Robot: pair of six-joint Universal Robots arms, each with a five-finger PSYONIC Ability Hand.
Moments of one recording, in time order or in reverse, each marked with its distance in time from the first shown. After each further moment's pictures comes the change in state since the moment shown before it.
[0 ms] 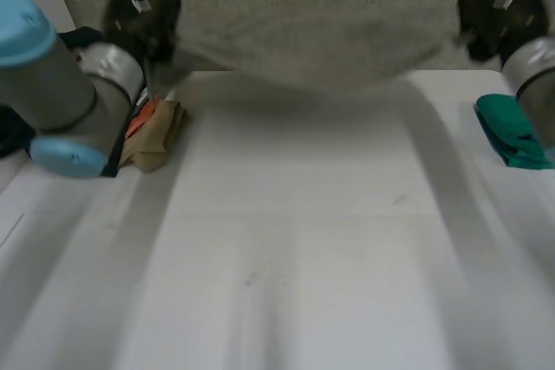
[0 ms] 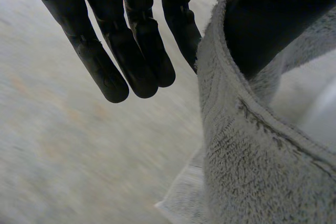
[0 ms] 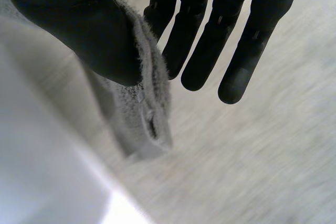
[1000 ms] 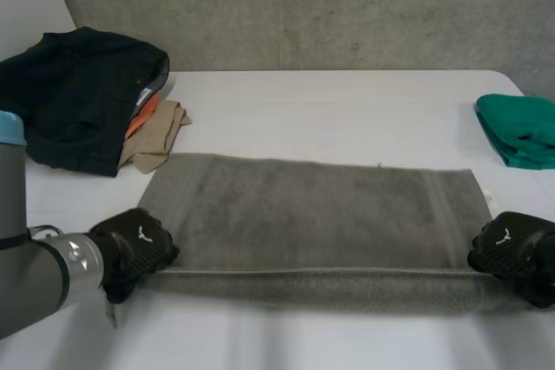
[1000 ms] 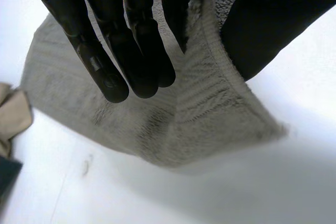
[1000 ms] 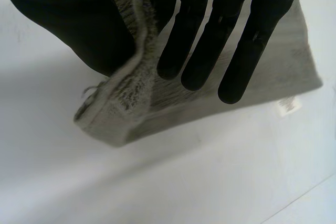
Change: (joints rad) left arm 0.042 0.372 -0.681 -0.732 0.054 0.618; right arm -0.193 -0.367 0.694 0.764 -0.073 -0.868; left_hand 0.000 -0.001 0.000 0.000 -0.010; right_hand 0.000 0.000 -0.001 -0.002 -0.003
